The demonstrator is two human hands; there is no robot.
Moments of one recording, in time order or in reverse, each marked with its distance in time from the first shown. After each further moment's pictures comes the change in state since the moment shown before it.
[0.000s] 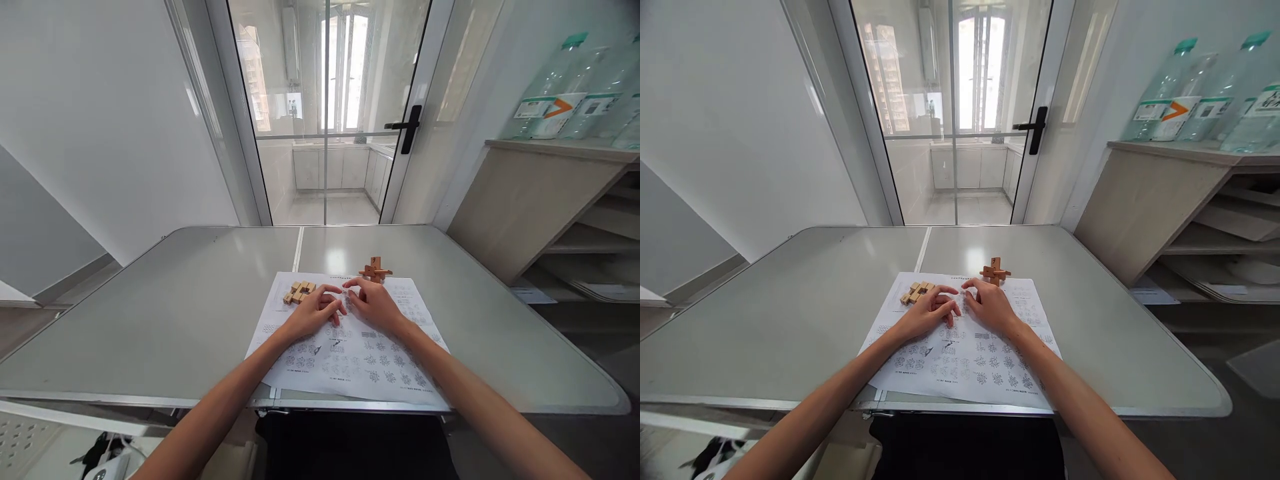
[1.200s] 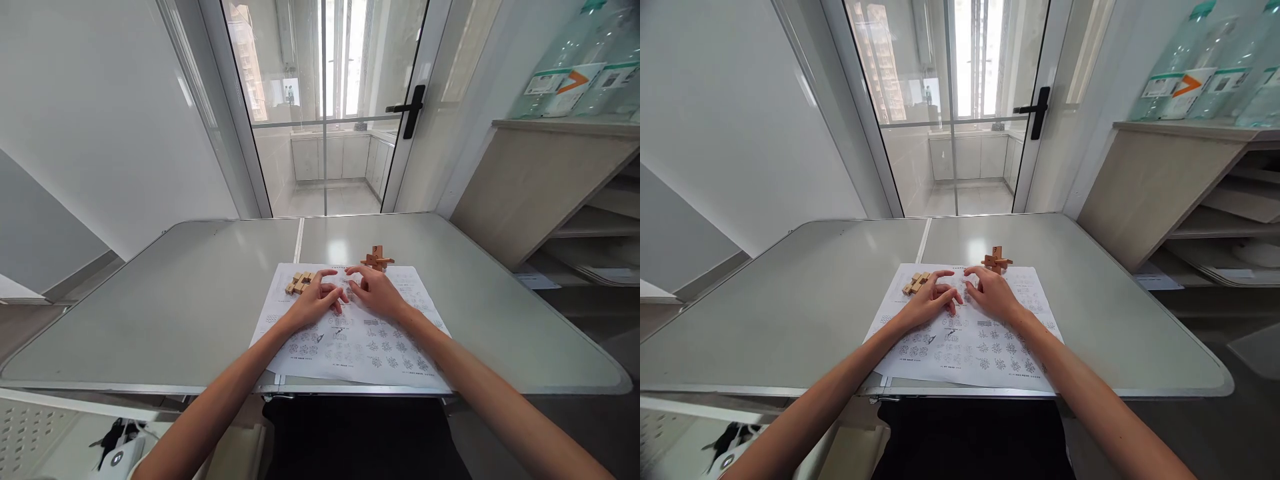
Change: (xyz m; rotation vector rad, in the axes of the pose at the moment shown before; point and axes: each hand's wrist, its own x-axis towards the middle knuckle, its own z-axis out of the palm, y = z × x) left_hand -0.002 0.010 0.004 -0.031 0.036 -0.017; right_hand 0.000 -0.003 -0.004 -0.010 0.005 -0.031
